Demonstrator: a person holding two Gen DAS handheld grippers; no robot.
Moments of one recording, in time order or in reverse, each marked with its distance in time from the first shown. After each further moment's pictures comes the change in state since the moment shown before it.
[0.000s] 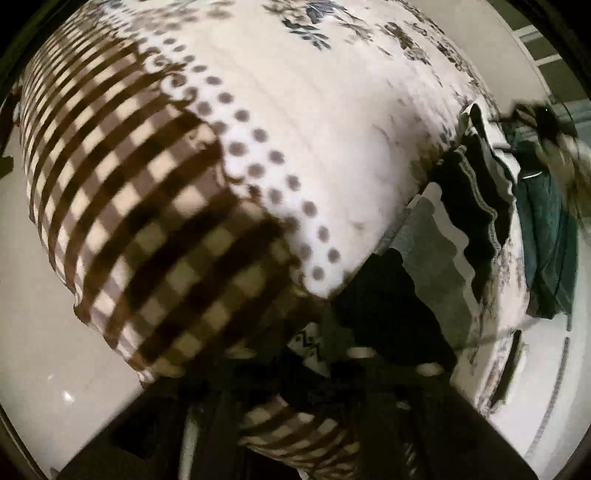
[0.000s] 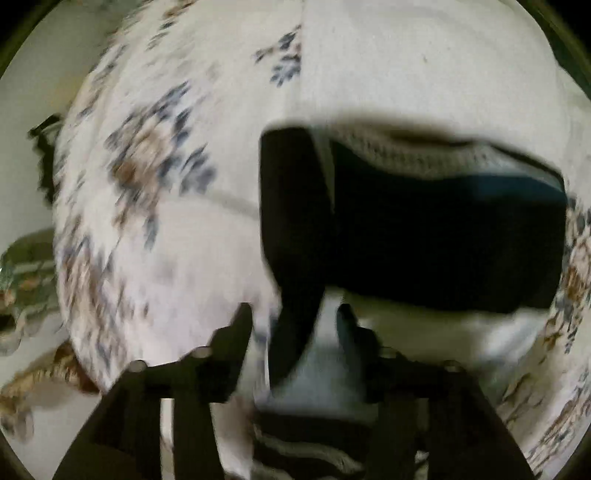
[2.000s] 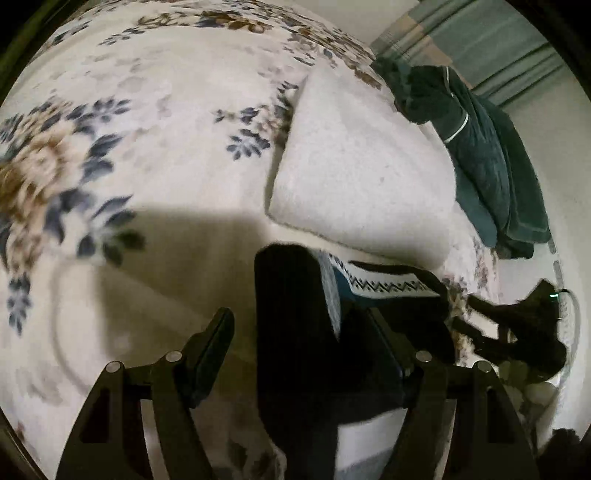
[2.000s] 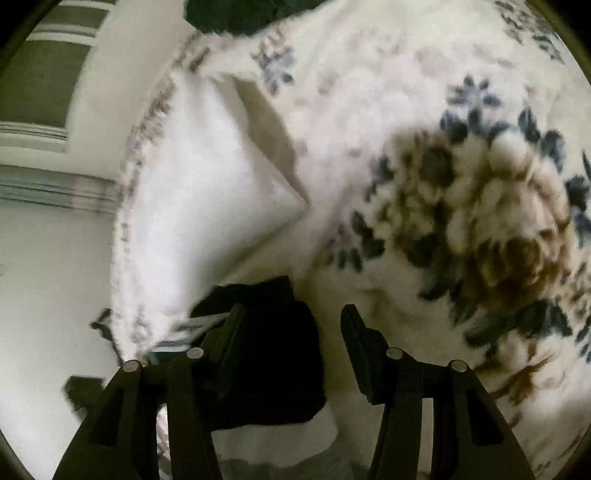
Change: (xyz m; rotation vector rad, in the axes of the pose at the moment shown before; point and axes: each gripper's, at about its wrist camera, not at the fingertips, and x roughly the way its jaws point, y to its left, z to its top) left arm 0.188 -0.350 0.314 0.618 0.046 -0.186; right arm -0.054 -0.295 -0.092 0.503 -0.499 0.374
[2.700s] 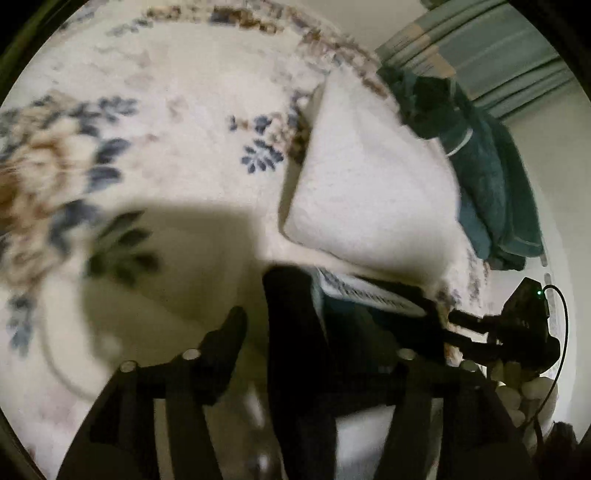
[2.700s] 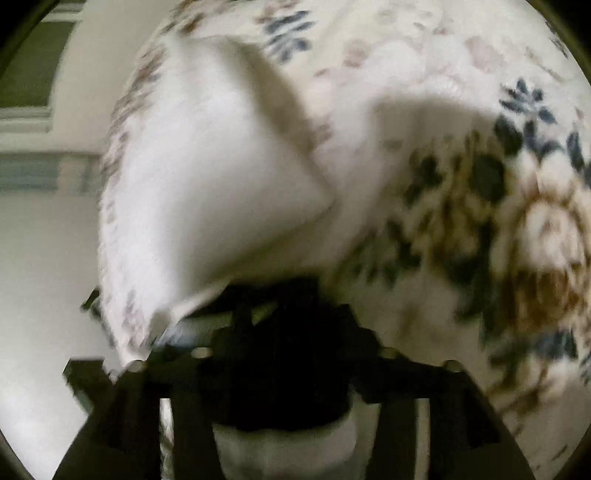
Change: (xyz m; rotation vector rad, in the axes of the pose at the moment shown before) left arm -0.021 0.019 0.003 -0.050 -0.021 -0.057; right arm 0.028 0.007 0.005 -0.016 0.192 -0.059
